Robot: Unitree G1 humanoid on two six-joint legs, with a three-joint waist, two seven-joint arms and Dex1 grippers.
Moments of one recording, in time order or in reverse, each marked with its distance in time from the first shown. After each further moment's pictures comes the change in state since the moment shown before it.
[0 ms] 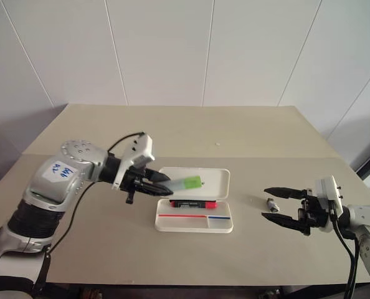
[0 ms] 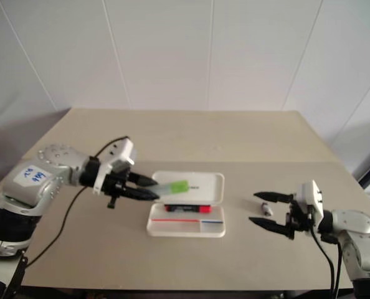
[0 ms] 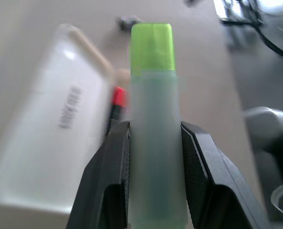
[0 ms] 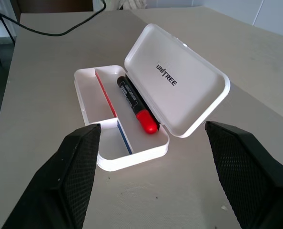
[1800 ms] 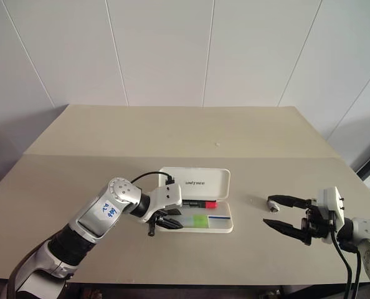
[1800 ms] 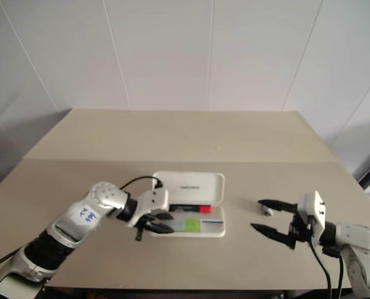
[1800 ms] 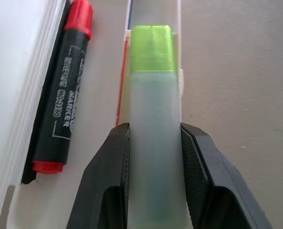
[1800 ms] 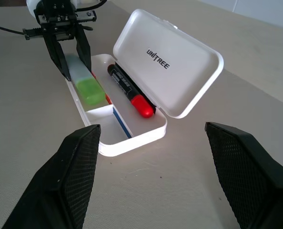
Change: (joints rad) left arm 0.163 -0.132 -0.224 -0.022 0.297 -0.101 0.159; right arm 0.149 0.016 -0.038 -0.102 0.003 0.002 -0.113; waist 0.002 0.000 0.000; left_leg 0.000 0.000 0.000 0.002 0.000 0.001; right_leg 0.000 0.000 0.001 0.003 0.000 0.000
